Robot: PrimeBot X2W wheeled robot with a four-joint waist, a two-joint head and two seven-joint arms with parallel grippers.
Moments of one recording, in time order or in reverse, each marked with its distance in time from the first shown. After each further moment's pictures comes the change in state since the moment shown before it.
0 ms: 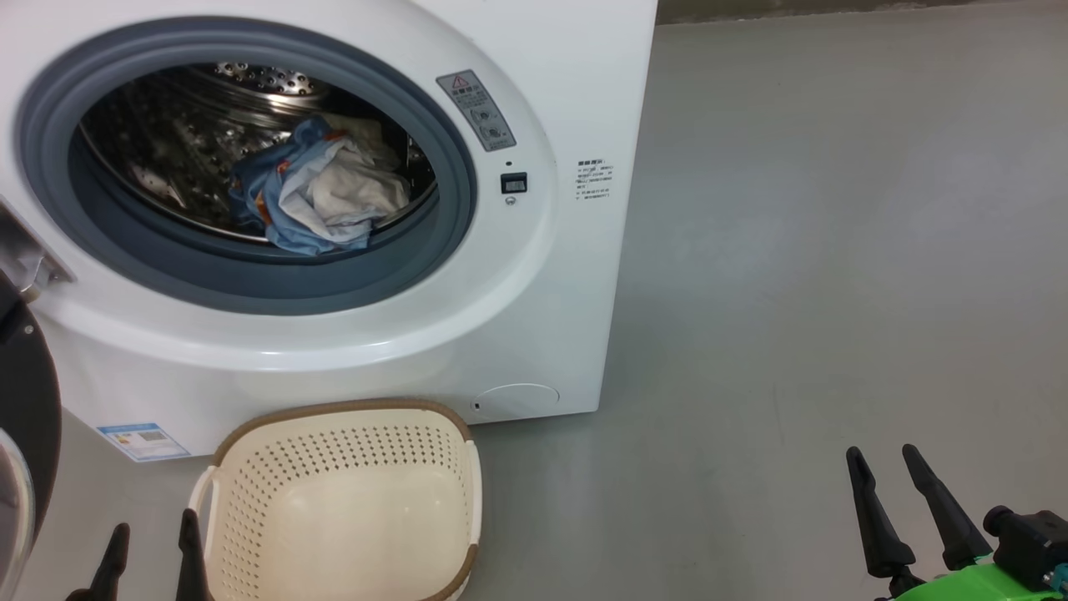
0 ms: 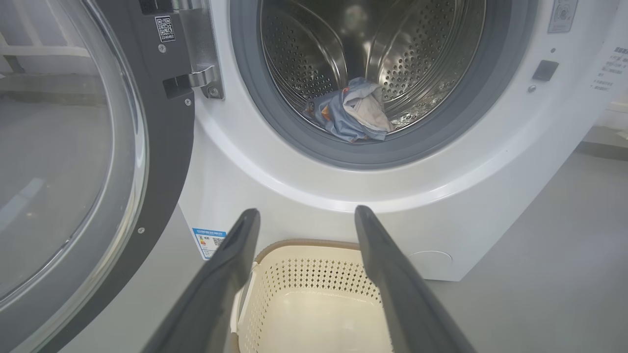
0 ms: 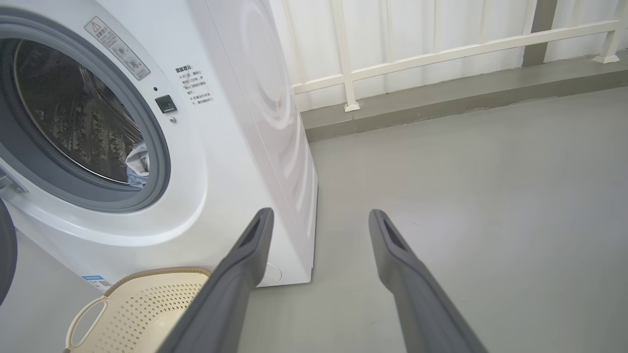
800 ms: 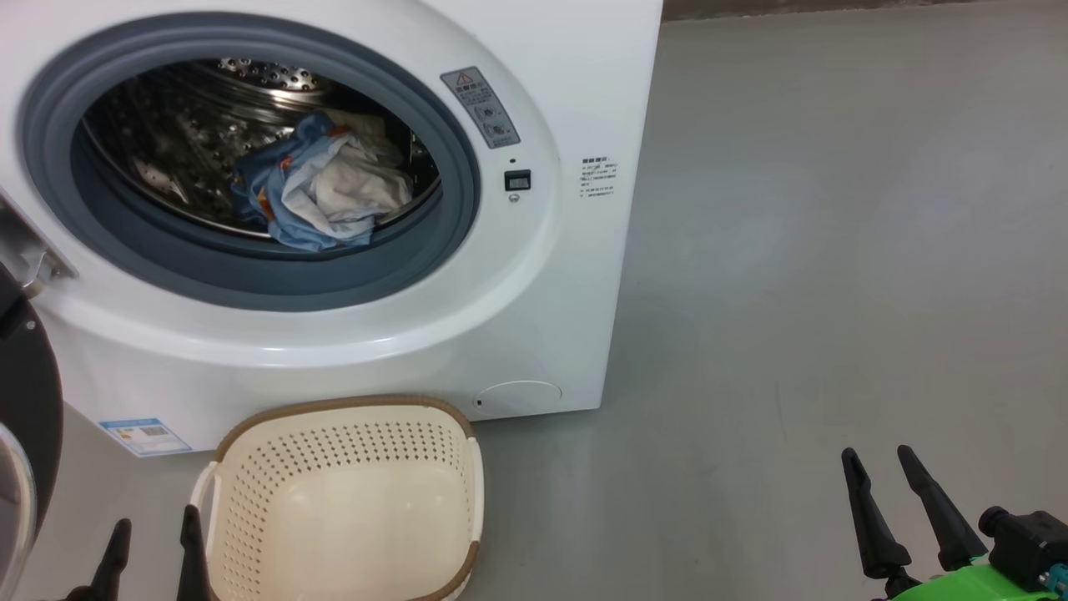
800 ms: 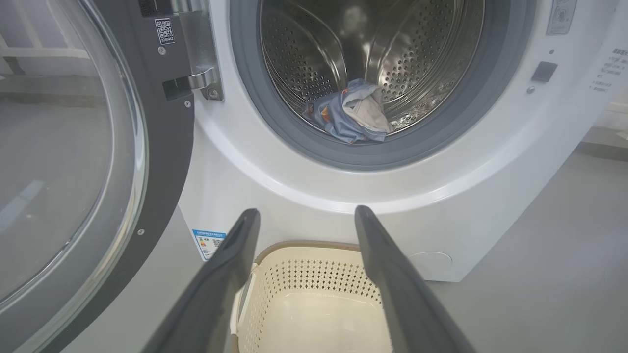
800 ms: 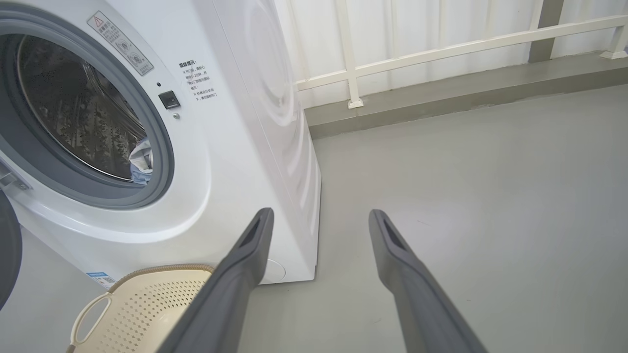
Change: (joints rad) left arm 0.000 0.000 -0.006 -0.009 0.000 0.000 0.000; right arm 0.000 0.003 0.007 0.000 0.000 0.000 0.000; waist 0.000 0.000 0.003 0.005
